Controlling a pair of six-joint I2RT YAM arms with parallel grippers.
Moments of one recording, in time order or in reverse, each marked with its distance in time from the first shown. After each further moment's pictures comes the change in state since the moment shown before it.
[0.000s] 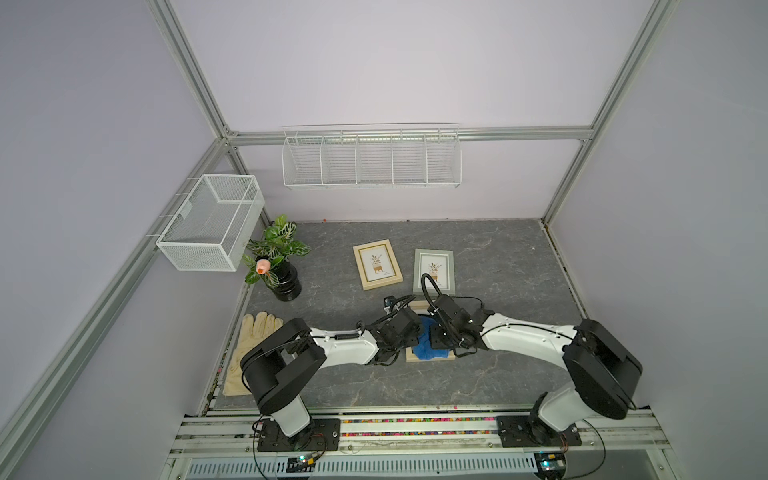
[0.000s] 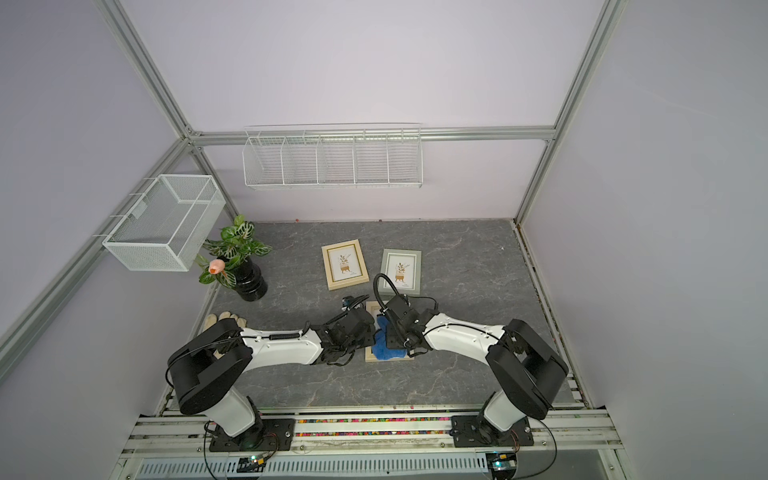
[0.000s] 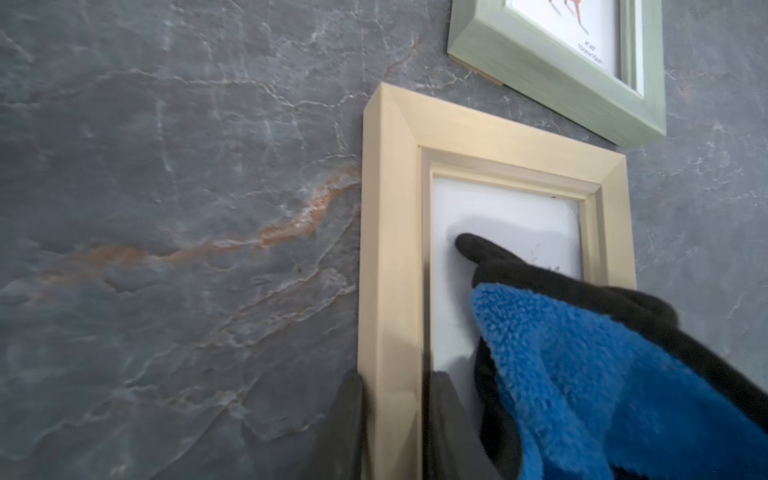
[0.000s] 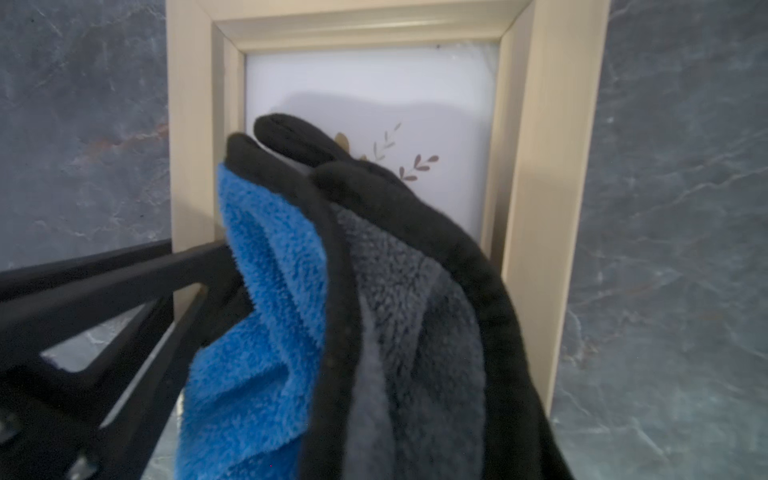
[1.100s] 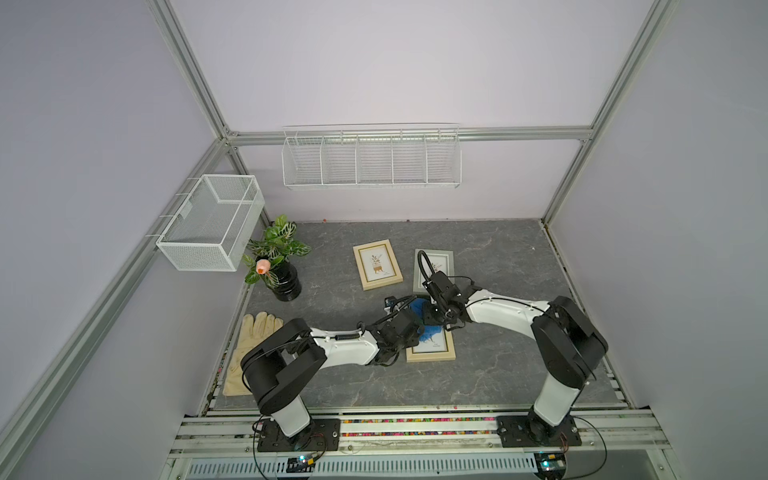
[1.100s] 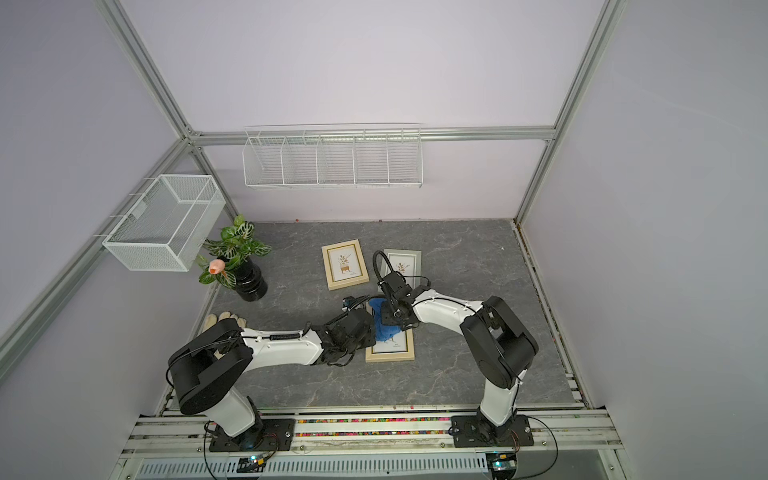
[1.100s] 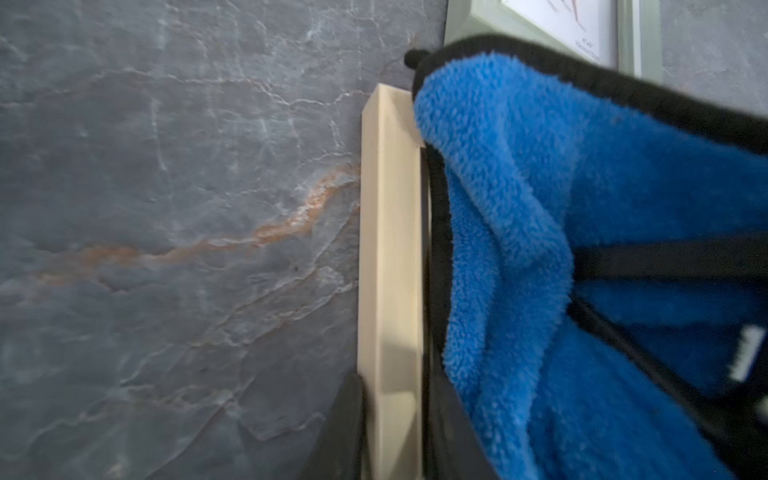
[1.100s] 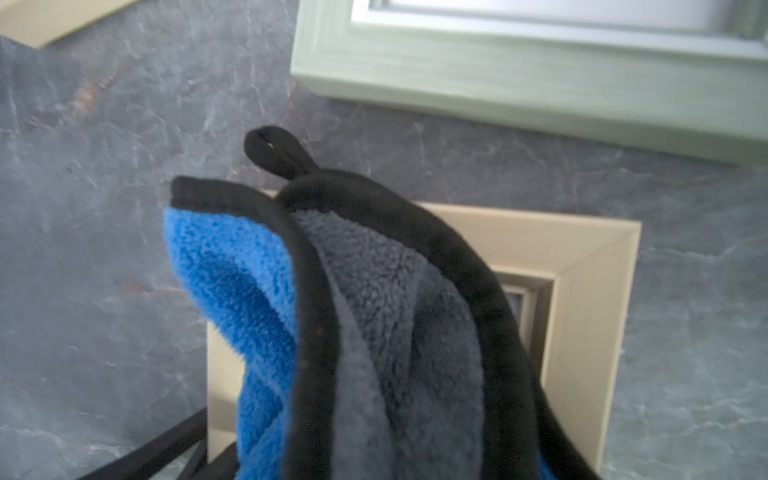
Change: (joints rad) left arm -0.006 0.002 0.000 0.004 -0.002 0.004; right arm -0.100 0.177 0.183 0.028 -0.047 -0.106
